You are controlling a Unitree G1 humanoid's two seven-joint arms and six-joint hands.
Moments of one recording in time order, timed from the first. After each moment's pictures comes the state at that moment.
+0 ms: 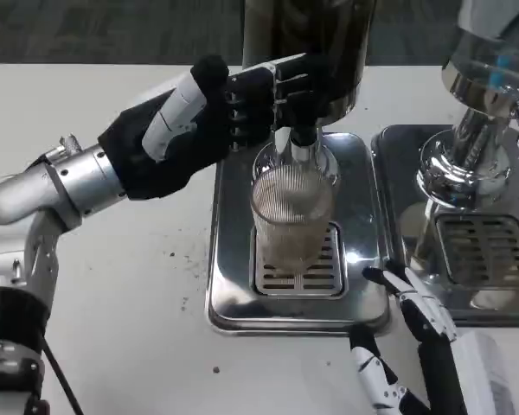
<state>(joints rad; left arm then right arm) -0.71 0.36 0.06 0.79 -0.34 -0.29 -1.15 0.48 -0.15 0.28 0.00 -0.71 -0.42 -0.56</state>
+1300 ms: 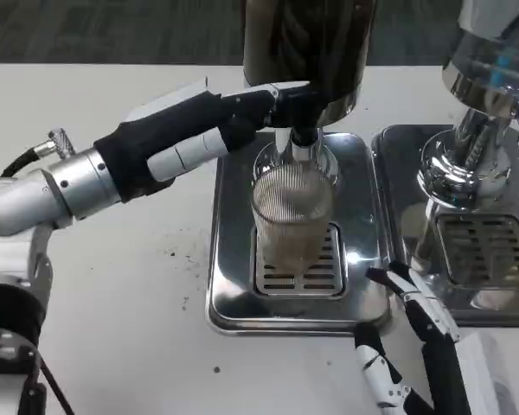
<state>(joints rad) -0.76 0.38 0.06 1.00 -0.17 -0.73 -1.09 0.48 -0.16 0.28 0.01 -0.68 -0.43 -0.56</state>
